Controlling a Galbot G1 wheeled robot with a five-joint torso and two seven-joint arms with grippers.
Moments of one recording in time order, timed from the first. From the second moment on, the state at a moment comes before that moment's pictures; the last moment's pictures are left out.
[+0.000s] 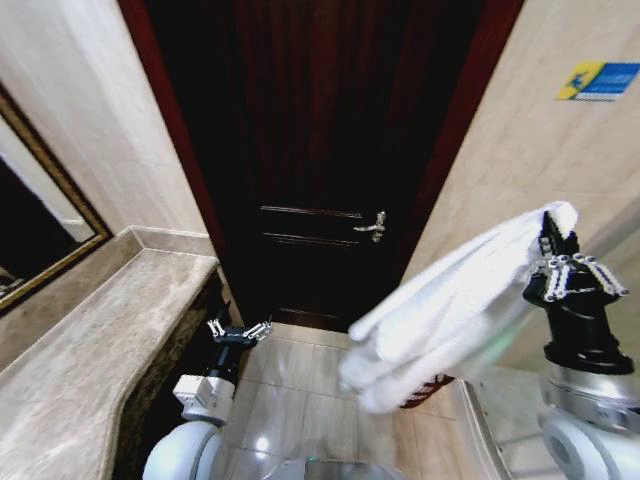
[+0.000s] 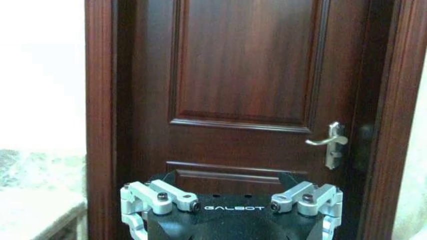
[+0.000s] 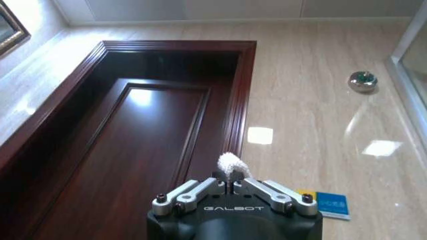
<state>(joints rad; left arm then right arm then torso) 1.79 -1.55 -0.53 -2.43 -0.07 0.14 0.05 -1.68 1.17 1.00 2.50 0.44 0.40 -0.03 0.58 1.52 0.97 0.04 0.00</state>
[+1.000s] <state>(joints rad) 1.79 -1.55 -0.53 -2.43 -0.07 0.14 0.05 -1.68 1.17 1.00 2.50 0.44 0.43 -0.05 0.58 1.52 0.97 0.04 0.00</state>
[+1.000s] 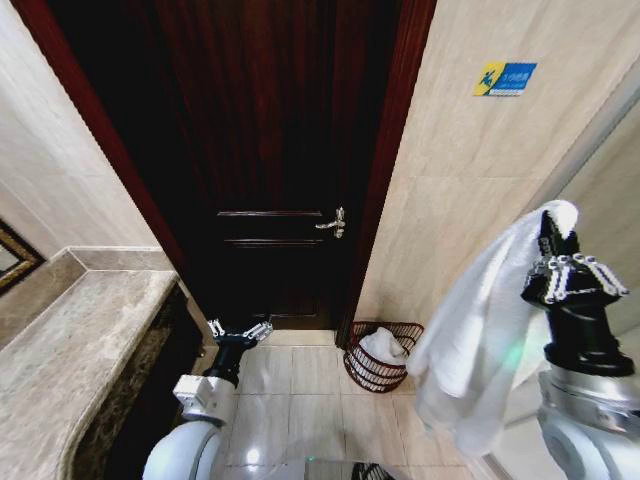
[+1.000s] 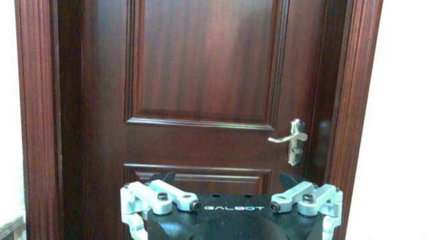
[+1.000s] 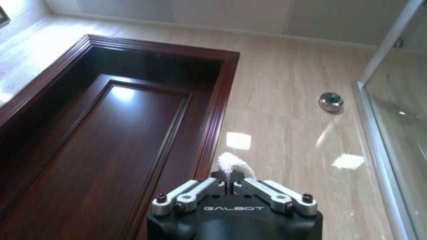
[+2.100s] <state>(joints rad) 1.79 -1.55 -0.53 -2.43 -0.07 0.14 0.05 -1.69 1.19 1.01 2.50 0.42 0.43 -0.04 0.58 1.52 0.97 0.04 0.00</state>
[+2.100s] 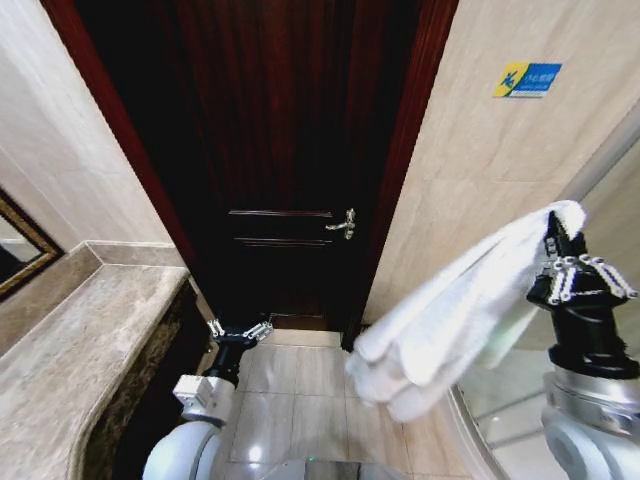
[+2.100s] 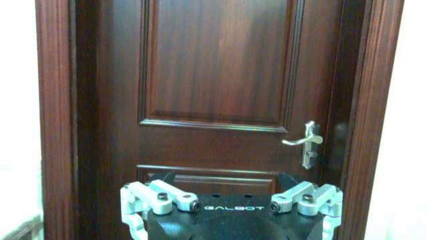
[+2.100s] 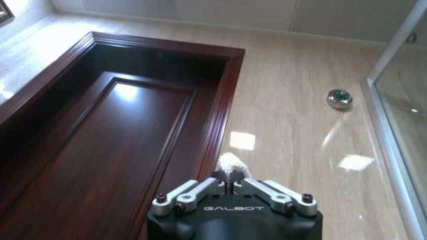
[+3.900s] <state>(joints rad) 1.79 -1.55 -0.53 -2.43 -0.07 0.14 0.05 -1.43 1.02 0.99 2.48 0.56 0.35 0.03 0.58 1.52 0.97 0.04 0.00</state>
